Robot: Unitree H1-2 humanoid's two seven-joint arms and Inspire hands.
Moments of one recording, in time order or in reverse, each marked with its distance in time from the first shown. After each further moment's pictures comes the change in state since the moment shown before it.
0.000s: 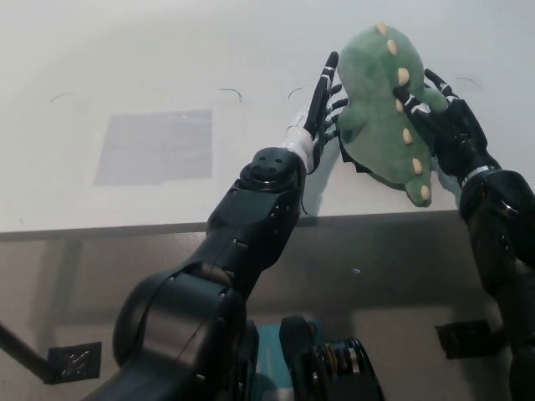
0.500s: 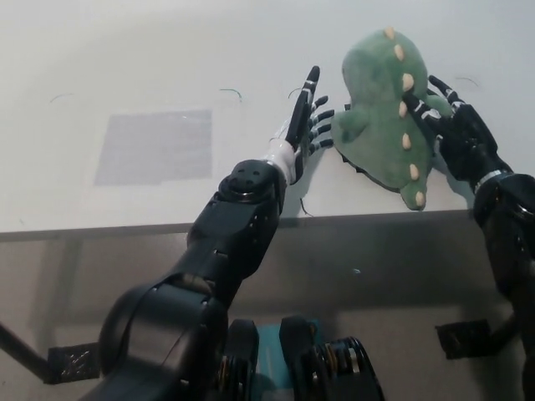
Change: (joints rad) left_arm 0.046 0.045 0.000 -0.027 -0.005 -0.017 -0.069; right_arm 0.005 -0.026 -0.033 0.024 0.037 0.017 0.081
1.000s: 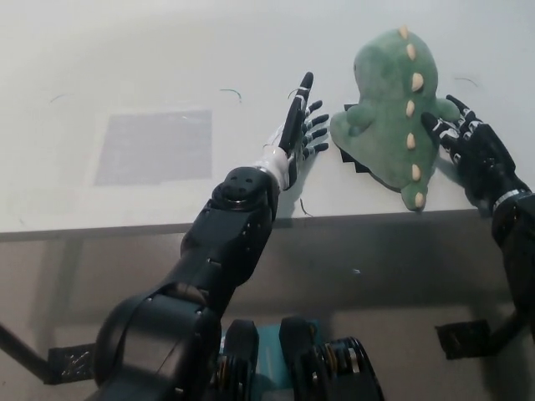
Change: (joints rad) left_arm 0.047 0.017 -0.008 -0.033 -0.007 -0.004 -0.019; right_arm 0.060 -0.045 0.006 -0.020 0.001 0.000 0.021
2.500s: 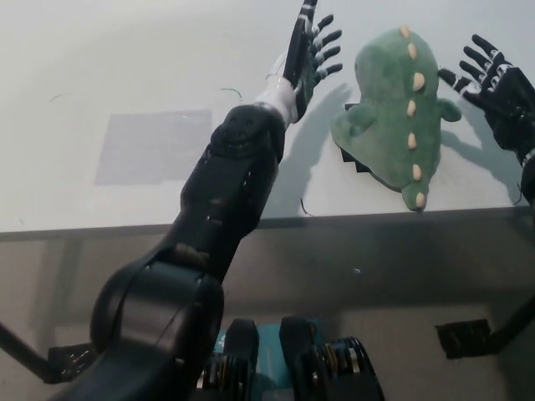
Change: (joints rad) left_arm -0.127 0.011 0.052 -0.088 -0.050 -0.001 -0.007; right_arm -0.070 -0.071 0.033 -0.094 0.010 0.044 0.000
